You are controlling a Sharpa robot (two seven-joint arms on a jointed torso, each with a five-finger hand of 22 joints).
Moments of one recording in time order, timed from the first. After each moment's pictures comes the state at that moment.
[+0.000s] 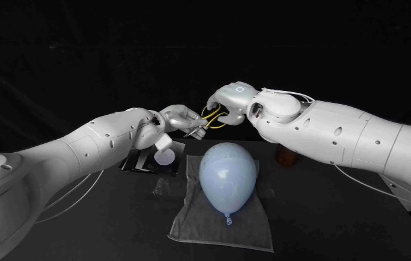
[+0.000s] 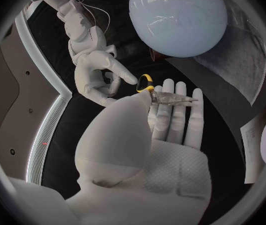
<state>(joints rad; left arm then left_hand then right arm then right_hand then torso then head) 1.32 -0.49 -0.06 0.82 -0.44 0.25 0.13 1.58 -0.01 0.37 0.31 0.05 0.91 0.15 0.38 0.45 1.28 0.10 0.08 0.07 1.01 0.10 0.17 0.43 0.15 0.86 0.29 0.11 0.07 1.48 -0.39 -0.16 1.11 -1.73 -0.29 0.01 1.37 -0.21 0.46 -0.03 0.19 0.83 0.09 0.19 0.39 0.75 0.05 0.33 0.25 1.20 -0.05 1.19 0.69 0.05 1.46 0.06 1.43 1.31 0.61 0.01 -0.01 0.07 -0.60</state>
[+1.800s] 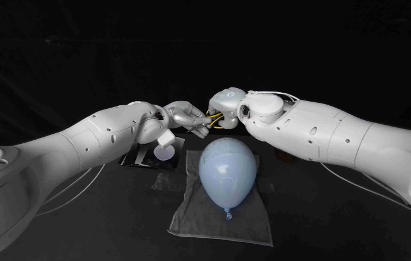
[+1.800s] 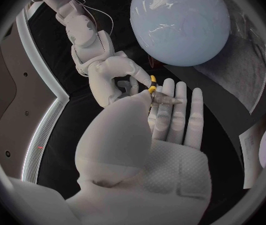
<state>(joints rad) 1.34 -0.48 -0.07 0.86 -0.45 0.27 0.08 1.58 -0.01 0.38 0.31 0.04 0.90 0.16 0.38 0.45 1.28 0.10 0.08 0.07 1.01 0.10 0.17 0.44 0.16 0.87 0.29 0.11 0.07 1.44 -0.28 -0.17 0.97 -1.78 -0.16 0.00 1.31 -0.20 0.64 -0.01 0.13 1.00 0.11 0.19 0.39 1.08 0.07 0.15 0.07 1.27 -0.01 1.20 0.53 0.02 1.46 0.08 1.51 1.31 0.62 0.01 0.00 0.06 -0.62</state>
